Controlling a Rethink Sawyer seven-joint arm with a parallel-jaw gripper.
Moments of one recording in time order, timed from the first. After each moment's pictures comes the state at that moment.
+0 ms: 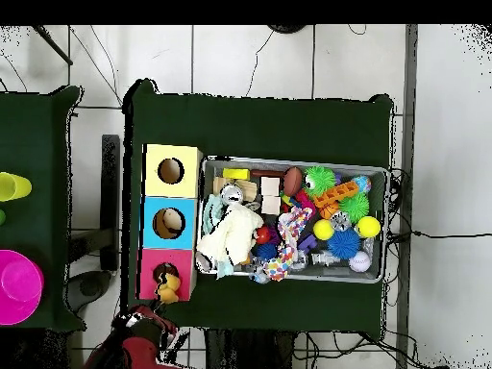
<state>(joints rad) 0.30 -0.99 -0.11 2.43 0.39 -0.04 2.17</state>
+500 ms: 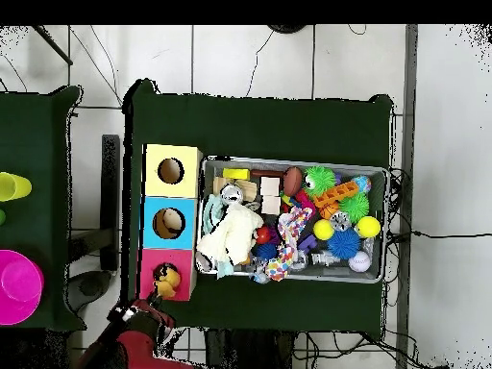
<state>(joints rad) 0.30 -0.99 -0.11 2.40 0.39 -0.04 2.17</state>
